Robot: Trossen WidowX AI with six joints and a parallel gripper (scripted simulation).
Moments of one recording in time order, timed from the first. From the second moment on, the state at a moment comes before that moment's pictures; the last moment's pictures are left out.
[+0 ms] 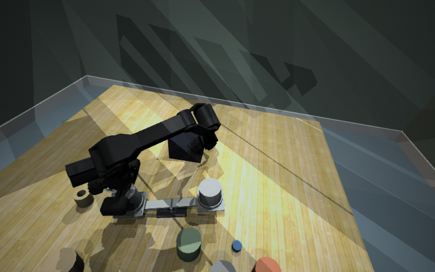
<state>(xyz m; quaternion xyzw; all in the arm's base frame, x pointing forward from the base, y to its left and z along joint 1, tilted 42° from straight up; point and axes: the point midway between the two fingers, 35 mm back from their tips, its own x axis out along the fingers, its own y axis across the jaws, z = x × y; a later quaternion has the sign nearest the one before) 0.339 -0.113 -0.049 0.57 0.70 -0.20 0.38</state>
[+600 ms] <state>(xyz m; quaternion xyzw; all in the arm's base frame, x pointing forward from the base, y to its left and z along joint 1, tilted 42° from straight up) 0.341 -0.125 -0.031 0.57 0.70 -0.20 0.38</state>
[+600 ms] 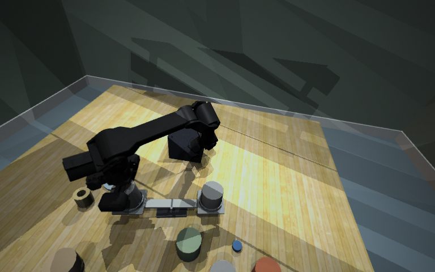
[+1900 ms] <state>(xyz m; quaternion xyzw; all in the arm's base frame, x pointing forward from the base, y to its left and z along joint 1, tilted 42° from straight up) 0.345 -0.162 0.008 0.58 0.68 -0.21 0.39</state>
